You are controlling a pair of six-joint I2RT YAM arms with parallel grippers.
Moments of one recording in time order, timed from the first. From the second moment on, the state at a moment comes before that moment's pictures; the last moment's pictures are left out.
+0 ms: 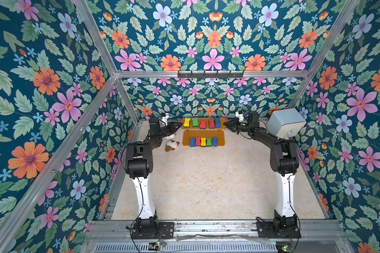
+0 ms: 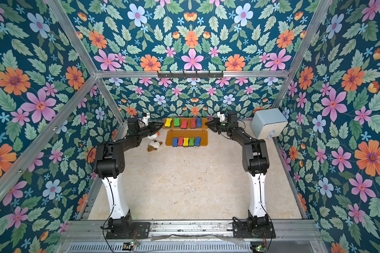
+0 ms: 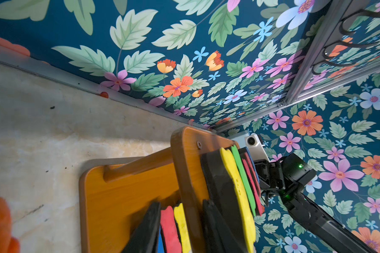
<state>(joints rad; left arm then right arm) 0.00 2.21 1.47 0.45 0.87 -0.78 0.18 2.29 1.75 0.11 -0.90 0.95</state>
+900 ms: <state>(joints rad) -0.02 2.24 1.49 0.52 0.89 -0.96 0.18 2.31 1.77 0.10 -0.89 0.92</state>
